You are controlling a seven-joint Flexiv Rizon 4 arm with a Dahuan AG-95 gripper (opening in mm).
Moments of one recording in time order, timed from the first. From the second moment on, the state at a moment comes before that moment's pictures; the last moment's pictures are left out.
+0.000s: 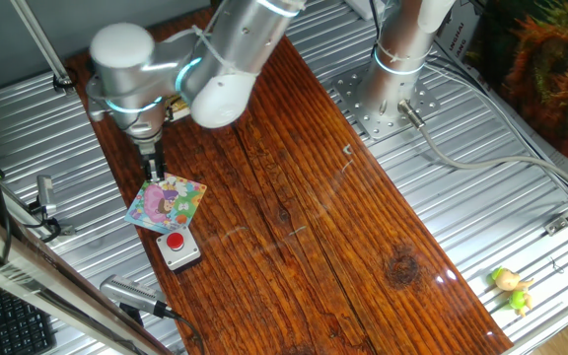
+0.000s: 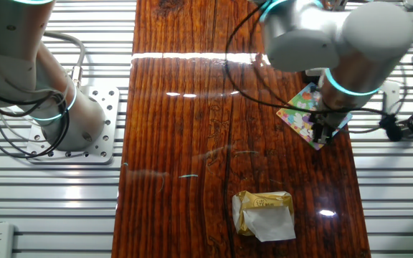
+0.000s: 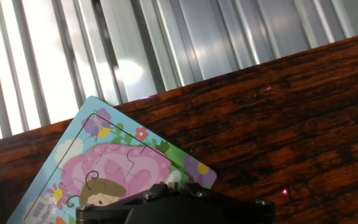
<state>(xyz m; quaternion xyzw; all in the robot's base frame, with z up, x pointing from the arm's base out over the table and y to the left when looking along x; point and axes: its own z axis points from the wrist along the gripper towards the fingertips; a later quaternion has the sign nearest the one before) 0.650 -0.034 0.015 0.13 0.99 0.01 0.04</state>
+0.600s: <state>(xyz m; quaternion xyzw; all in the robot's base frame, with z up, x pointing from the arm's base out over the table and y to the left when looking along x) 0.646 -0.034 0.030 0.13 0.99 0.01 0.02</state>
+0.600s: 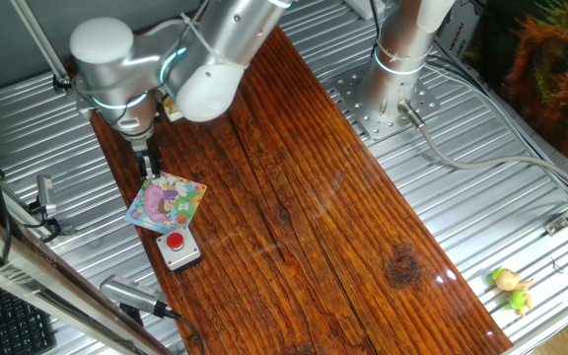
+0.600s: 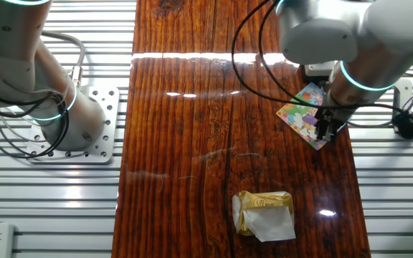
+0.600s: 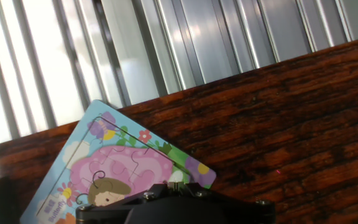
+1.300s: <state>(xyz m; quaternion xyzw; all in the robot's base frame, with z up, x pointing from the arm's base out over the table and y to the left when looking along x) 0.652 -0.028 0.032 0.13 0.99 0.01 0.02</state>
